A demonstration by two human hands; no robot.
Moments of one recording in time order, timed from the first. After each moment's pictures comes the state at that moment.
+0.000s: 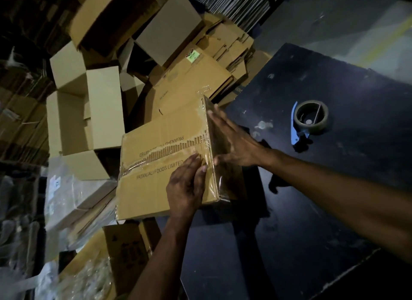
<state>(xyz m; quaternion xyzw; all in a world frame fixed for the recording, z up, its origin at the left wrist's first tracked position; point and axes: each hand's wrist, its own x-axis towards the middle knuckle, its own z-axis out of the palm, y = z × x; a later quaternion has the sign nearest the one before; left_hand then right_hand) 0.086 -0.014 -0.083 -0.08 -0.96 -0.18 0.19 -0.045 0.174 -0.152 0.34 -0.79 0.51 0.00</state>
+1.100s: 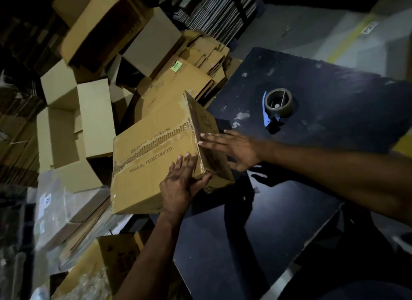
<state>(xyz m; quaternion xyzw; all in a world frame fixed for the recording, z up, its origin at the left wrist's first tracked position) 0.140 -0.007 -0.084 -0.14 -0.98 0.00 0.16 0.025 0.224 -0.165 0.47 -0.85 0.26 -0.02</state>
